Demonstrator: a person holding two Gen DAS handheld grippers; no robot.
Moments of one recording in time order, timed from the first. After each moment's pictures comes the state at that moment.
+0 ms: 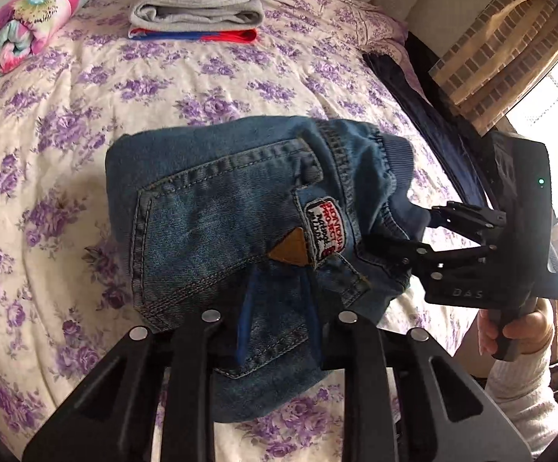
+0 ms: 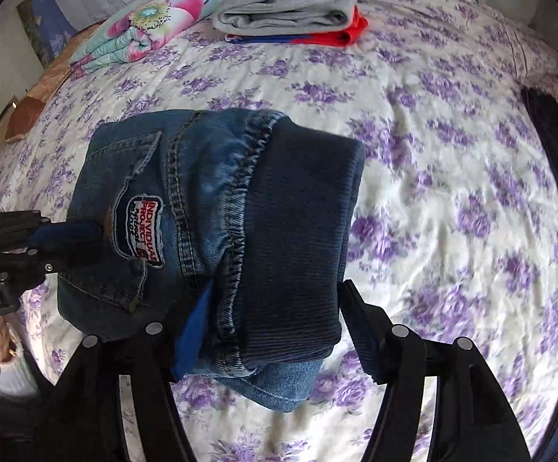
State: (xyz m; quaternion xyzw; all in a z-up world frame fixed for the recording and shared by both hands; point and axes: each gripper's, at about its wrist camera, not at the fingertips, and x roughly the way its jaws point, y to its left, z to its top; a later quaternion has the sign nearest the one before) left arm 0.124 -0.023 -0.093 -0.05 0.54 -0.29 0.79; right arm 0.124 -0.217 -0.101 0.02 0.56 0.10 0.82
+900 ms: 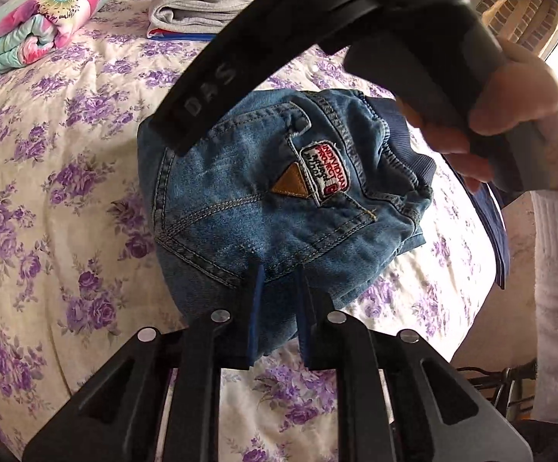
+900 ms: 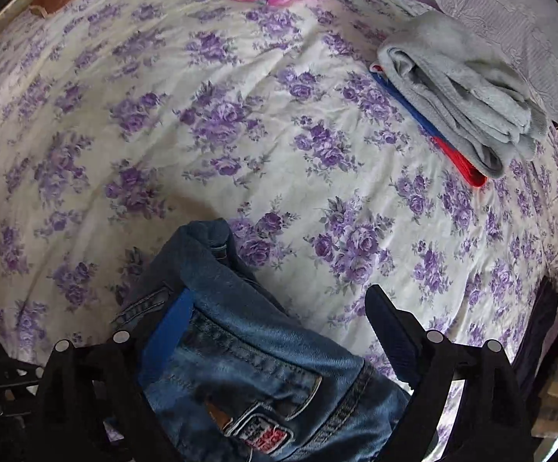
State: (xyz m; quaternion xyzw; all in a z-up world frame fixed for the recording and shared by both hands) left arm 0.084 0.002 -0.096 -0.05 0.51 -0.29 0.81; right arm 0.255 -0.017 -0.096 -0.29 0.61 0.14 0.72
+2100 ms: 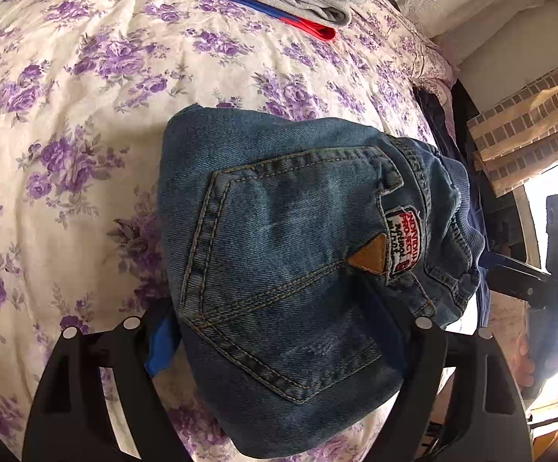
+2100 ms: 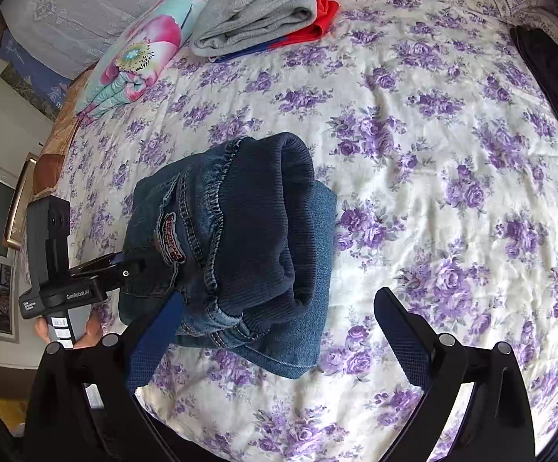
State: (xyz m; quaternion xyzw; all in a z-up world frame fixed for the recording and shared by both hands) left arm 0.158 0.018 -0.135 -0.17 0.57 -0.24 0.77; right arm 0.149 -0.244 -0.063 0.12 0.60 0.13 0.78
